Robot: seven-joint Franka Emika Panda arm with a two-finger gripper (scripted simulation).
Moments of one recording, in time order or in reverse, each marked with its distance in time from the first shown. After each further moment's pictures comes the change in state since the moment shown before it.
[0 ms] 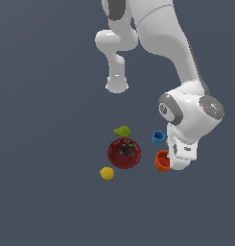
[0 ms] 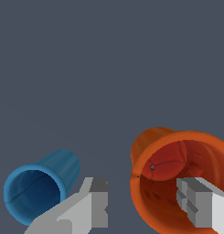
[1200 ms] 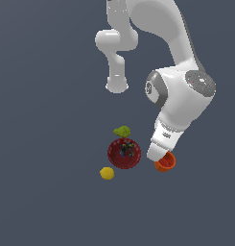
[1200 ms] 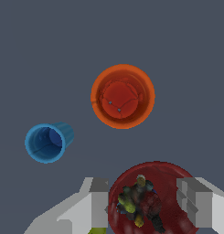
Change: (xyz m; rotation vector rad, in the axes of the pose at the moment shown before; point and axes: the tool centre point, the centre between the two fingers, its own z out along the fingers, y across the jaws) arm -0.075 0.013 -0.069 -0.028 -0.011 0.383
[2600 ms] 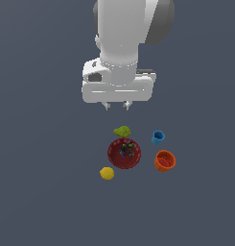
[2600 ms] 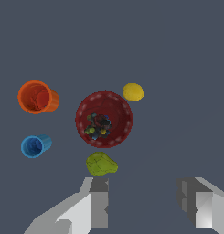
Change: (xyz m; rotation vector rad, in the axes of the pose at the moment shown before) arm -0.174 0.037 -0.132 0.001 0.067 0.946
